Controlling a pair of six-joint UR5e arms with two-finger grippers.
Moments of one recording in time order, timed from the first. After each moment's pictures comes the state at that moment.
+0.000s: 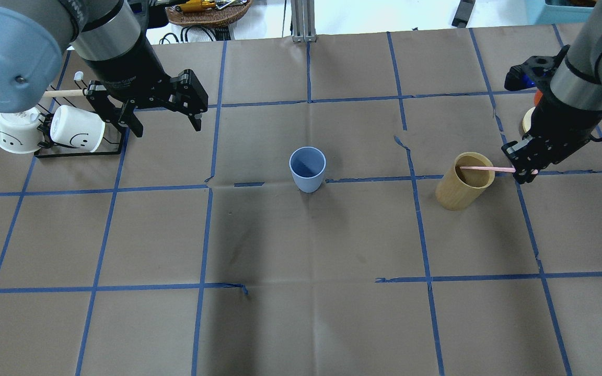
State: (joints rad) left arm -1.63 -1.62 -1.51 -1.61 1.55 -0.11; right arm 1.33 -1.62 1.75 -1.53 -1.64 -0.45
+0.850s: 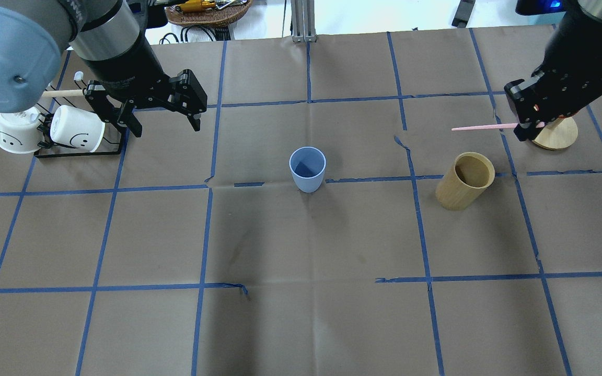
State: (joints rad) left arm -1.63 -1.62 -1.51 -1.62 1.55 -0.11; right arm 1.43 -1.61 1.49 -1.31 -1.53 -0.30
